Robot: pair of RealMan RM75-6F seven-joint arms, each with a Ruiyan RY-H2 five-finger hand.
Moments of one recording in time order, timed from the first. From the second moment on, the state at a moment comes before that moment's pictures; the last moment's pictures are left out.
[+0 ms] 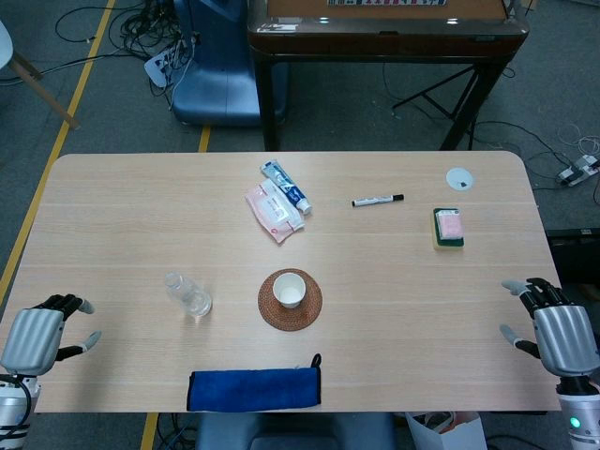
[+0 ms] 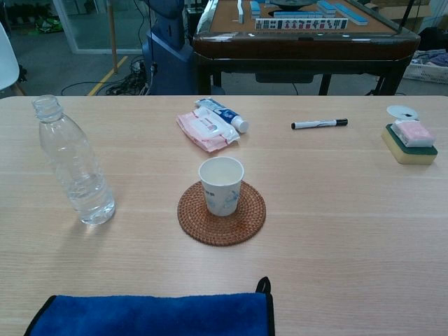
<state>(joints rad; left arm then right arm) -0.14 -1.19 -0.05 -1.54 1.54 1.49 0.08 0.06 -1.18 0.05 -1.51 -1.60 1.59 -0.05</state>
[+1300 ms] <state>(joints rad) -0.28 -1.25 -0.11 -1.57 1.34 1.11 -0.44 0.02 -1.16 0.06 -1.52 -1.60 1.65 -0.01</state>
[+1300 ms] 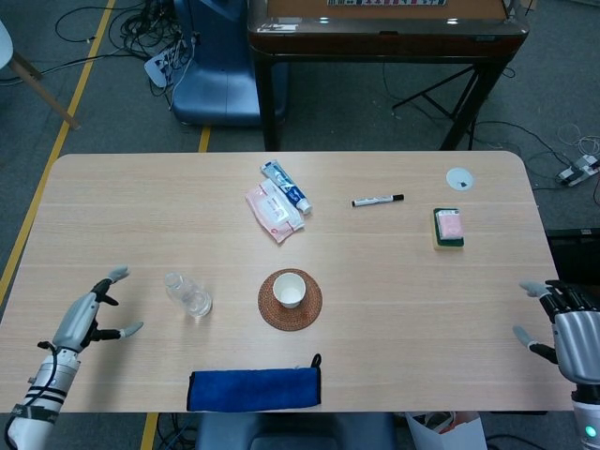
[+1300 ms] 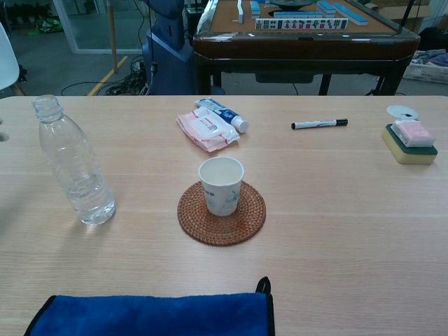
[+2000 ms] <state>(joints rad) -0.38 -1.41 -0.15 -1.50 1.31 1.03 -0.48 0.01 -1.14 0.06 -1.52 -1.61 1.67 0.01</state>
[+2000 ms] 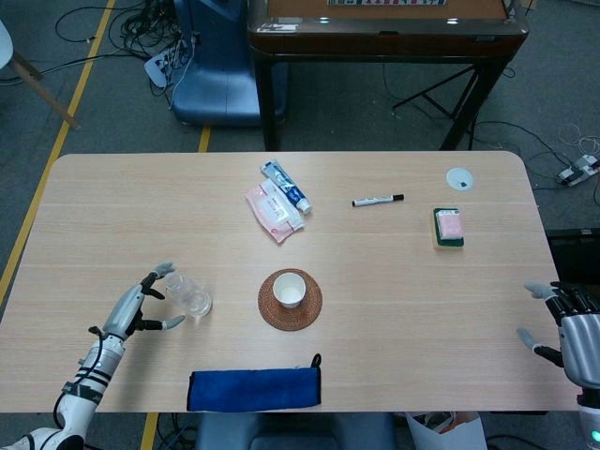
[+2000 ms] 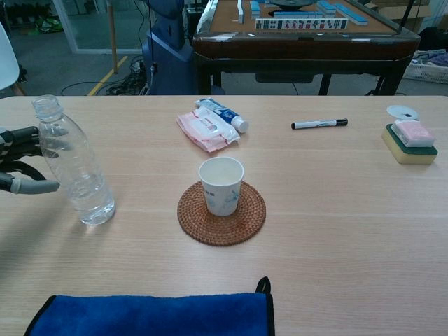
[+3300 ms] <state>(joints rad) -0.46 -1.56 -0.18 -1.42 1.22 0.96 -0.42 0.00 -1.13 0.07 -1.53 -1.61 1.67 0.03</state>
